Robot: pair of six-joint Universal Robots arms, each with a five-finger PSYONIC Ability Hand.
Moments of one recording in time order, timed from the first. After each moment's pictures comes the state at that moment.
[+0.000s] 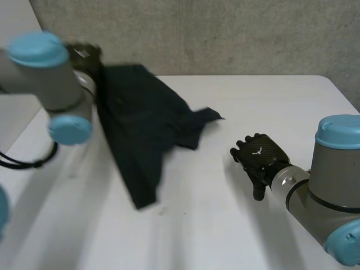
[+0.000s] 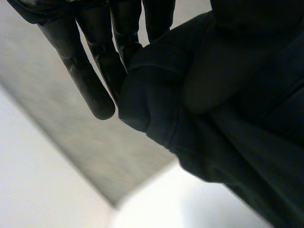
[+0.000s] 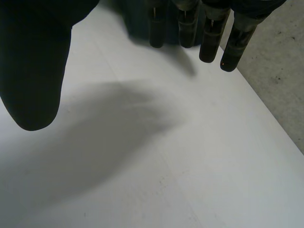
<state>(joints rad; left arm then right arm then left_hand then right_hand) 4.35 -2.31 -0.78 3.20 -1.83 3.53 2.01 -1.21 1.67 -0.02 1.46 2.52 1.09 1.20 1.18 1.20 0.93 0.20 0.22 0.21 0.23 0.06</state>
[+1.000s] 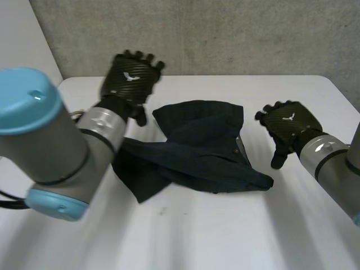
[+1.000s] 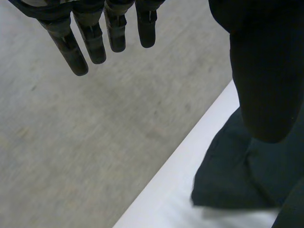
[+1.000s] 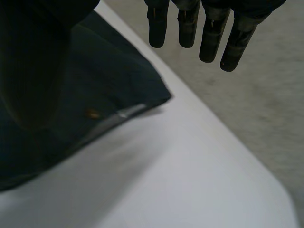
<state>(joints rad) 4.13 -1.87 -1.44 3.38 -1.61 3.61 1.89 -1.34 1.61 0.03 1.43 2.64 0.21 0.22 0.23 0.22 0.04 0.20 0.22 0.21 0.23 0.06</state>
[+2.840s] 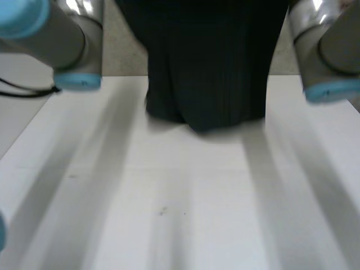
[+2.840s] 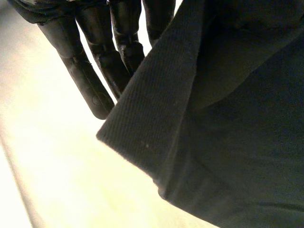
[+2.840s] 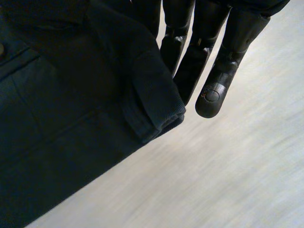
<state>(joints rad) 4.24 -2.28 -0.49 3.54 -1.65 3.62 1.97 -1.00 0.73 -0.34 1.52 2.60 1.15 1.20 1.19 1.20 0.97 0.96 1.17 1.17 1.19 0.96</state>
